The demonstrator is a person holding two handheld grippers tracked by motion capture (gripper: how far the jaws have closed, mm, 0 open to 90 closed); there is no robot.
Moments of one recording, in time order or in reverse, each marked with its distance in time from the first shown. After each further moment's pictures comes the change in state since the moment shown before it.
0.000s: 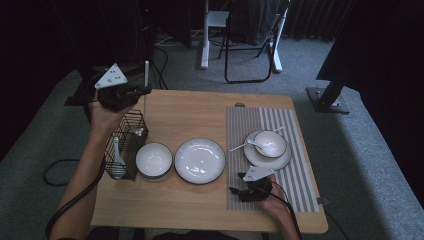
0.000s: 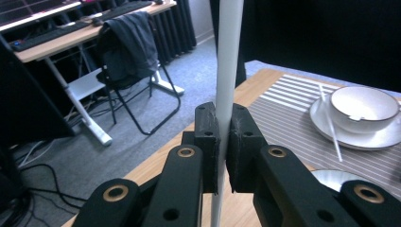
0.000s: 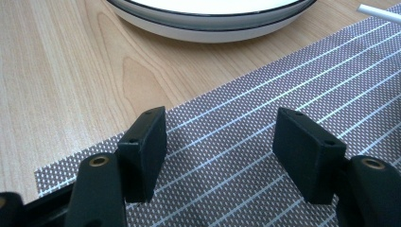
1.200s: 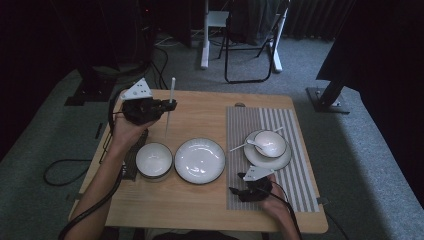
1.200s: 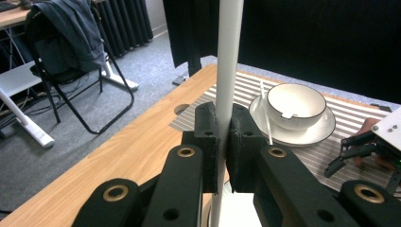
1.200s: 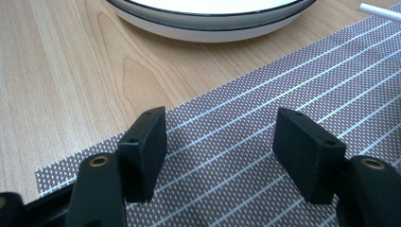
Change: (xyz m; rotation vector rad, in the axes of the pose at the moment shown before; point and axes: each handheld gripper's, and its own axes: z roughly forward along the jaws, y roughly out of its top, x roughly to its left) left arm -0.050 0.000 0.028 0.017 -0.169 -0.038; right arm 0.000 0.000 0.000 0.001 0.003 0.005
